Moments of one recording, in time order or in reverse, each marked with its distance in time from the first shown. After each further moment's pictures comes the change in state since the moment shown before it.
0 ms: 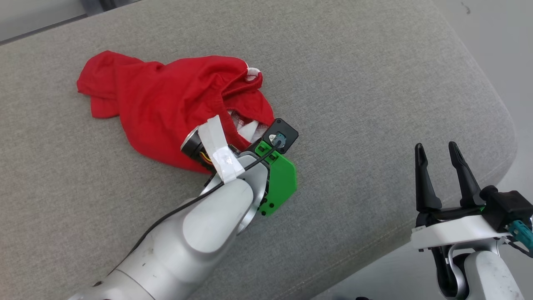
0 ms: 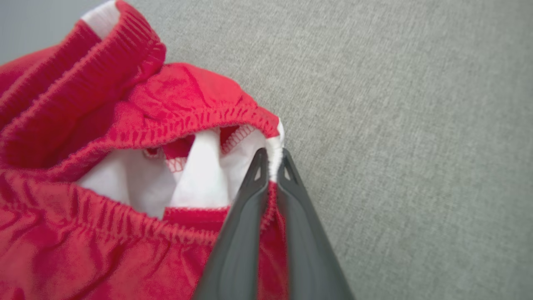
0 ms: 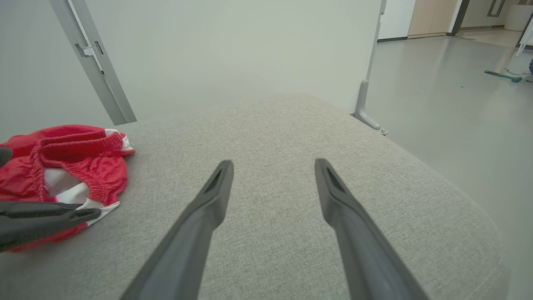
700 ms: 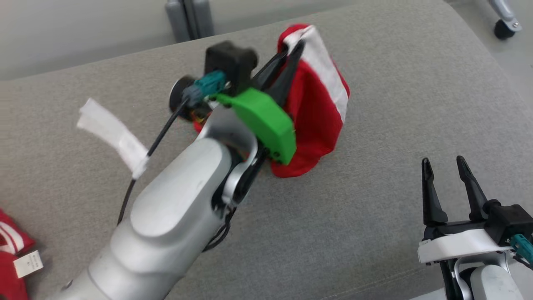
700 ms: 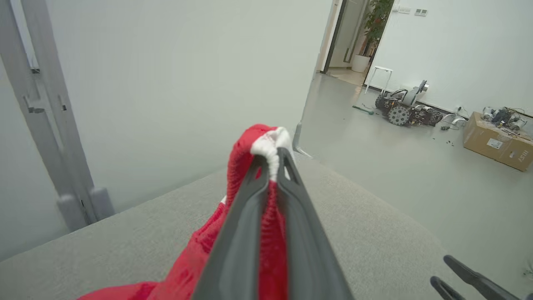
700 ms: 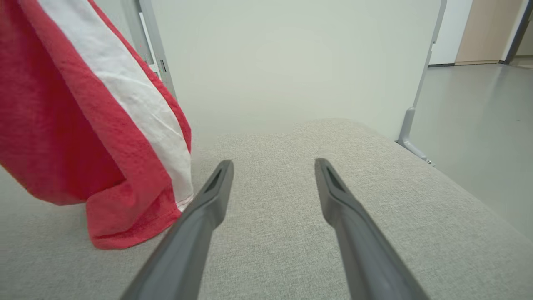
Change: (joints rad) left arm -0.026 0.058 0.199 -0.440 -0.408 0.054 -0.293; right arm 0.058 0.001 -0.035 -0.014 -0.079 0.000 0.000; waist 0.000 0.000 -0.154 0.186
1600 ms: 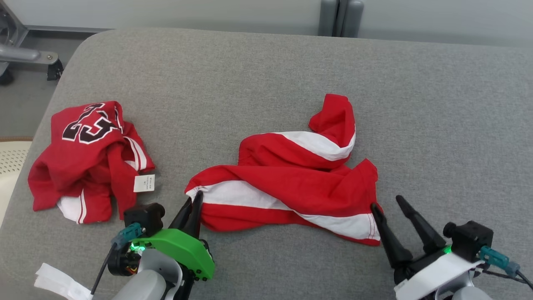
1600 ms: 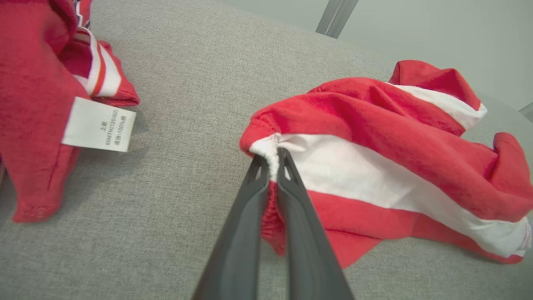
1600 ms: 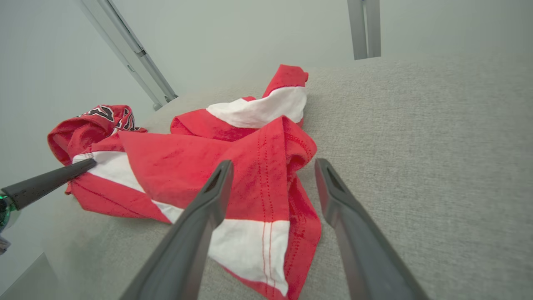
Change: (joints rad) left arm 0.575 0.215 0.098 0.043 -0.136 0.028 -0.221; right arm 0.009 -0.265 0.411 0.075 0.443 0.000 0.000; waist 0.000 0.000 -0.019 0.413
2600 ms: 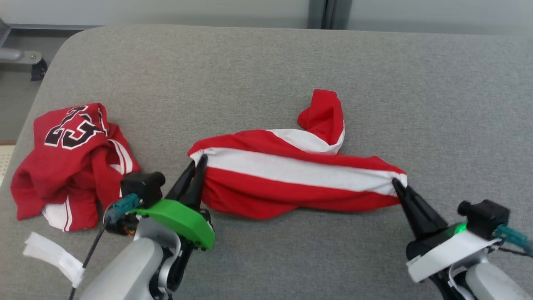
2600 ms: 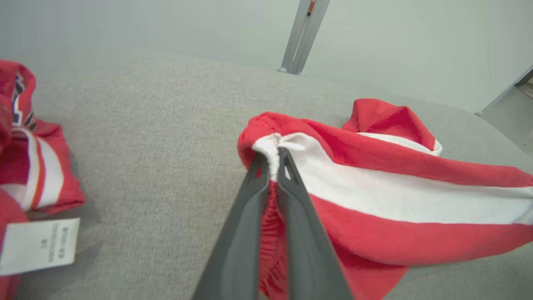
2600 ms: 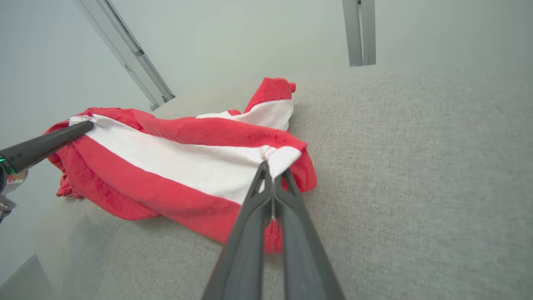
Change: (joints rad) left arm -0.105 0.007 -0.015 -0.011 0.034 -0.052 -0.030; right arm -0.065 -0.079 0.055 0.002 0.064 0.000 0.000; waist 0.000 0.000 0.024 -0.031
